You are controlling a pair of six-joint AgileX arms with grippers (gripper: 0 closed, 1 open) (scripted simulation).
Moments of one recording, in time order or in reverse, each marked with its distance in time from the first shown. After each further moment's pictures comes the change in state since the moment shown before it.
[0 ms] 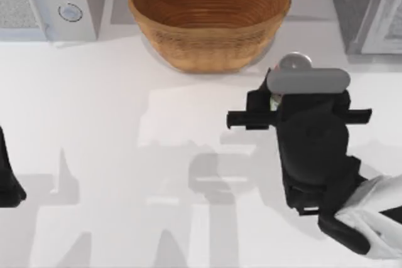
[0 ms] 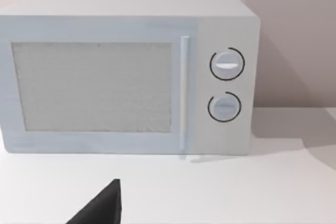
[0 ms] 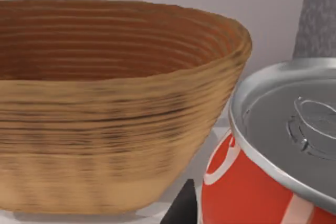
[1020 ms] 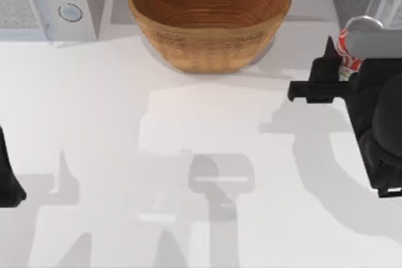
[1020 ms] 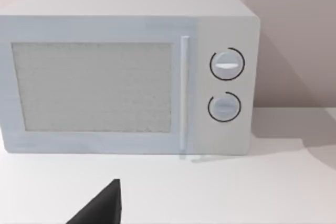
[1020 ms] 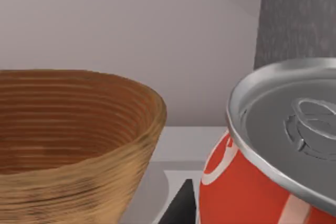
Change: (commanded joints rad) left arm 0.000 0.000 0.000 0.000 0.000 0.000; right arm -0.148 -0.445 -0.099 -0.313 -0.164 -0.013
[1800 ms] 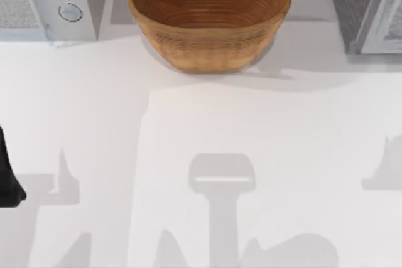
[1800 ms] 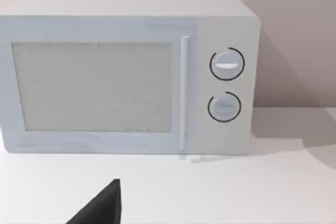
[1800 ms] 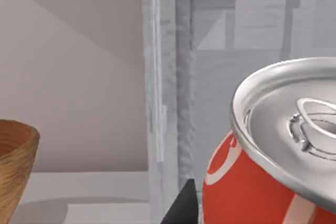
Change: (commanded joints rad) left arm 0.000 0.000 0.000 0.000 0.000 0.000; right arm -0.580 -1.229 -0.407 -0.590 -0.582 -0.085
